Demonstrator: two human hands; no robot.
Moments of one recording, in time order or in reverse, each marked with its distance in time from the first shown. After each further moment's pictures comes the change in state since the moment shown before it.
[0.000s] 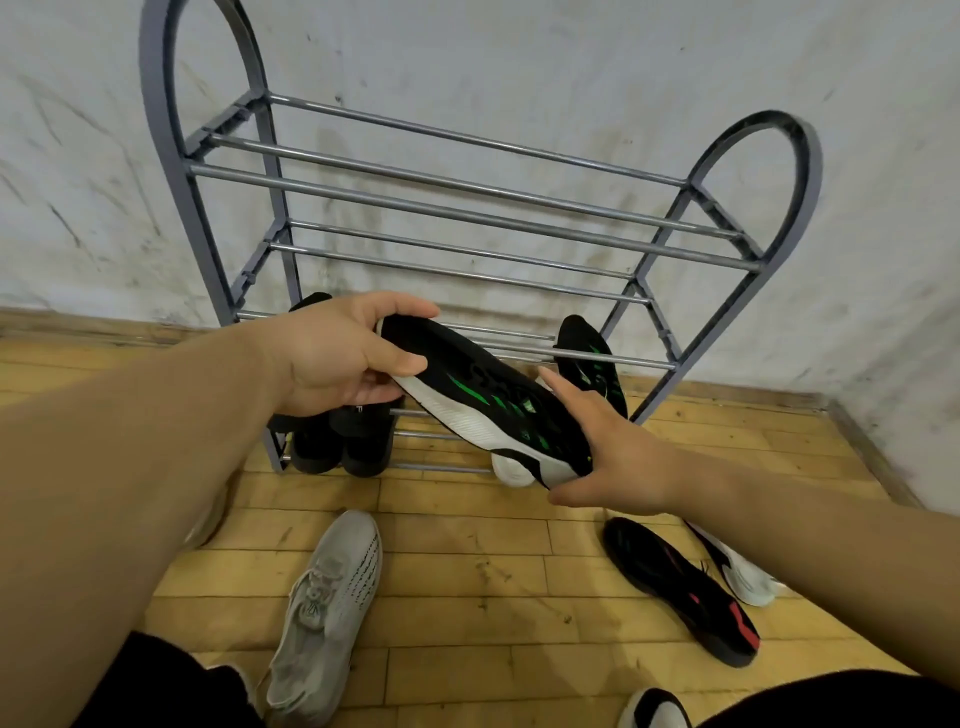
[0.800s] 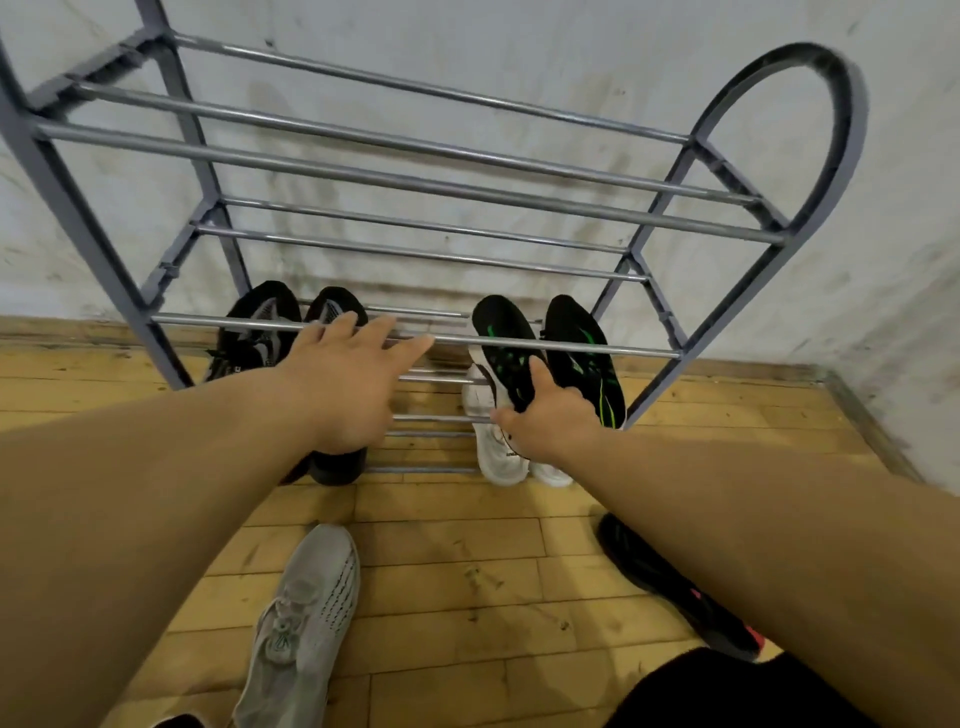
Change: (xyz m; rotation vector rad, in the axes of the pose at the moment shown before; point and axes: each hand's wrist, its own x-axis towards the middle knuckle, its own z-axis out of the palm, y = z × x) left_hand 0.080 -0.034 0.009 1.655 0.059 0.068; right_hand 0.129 0.039 0.045 -0.043 0.222 0.584
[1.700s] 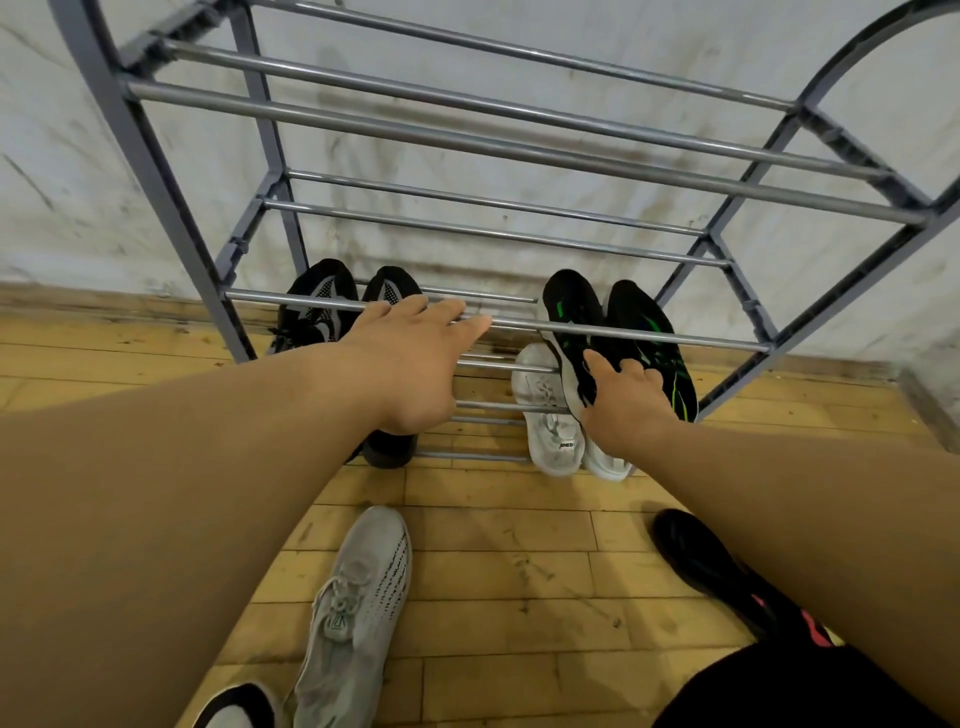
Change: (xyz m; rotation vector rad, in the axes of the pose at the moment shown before) left_hand 0.000 -0.019 -0.001 -0.025 0.005 0.074; right_hand 0.018 0.001 0.007 -0.264 0.055 -0.074
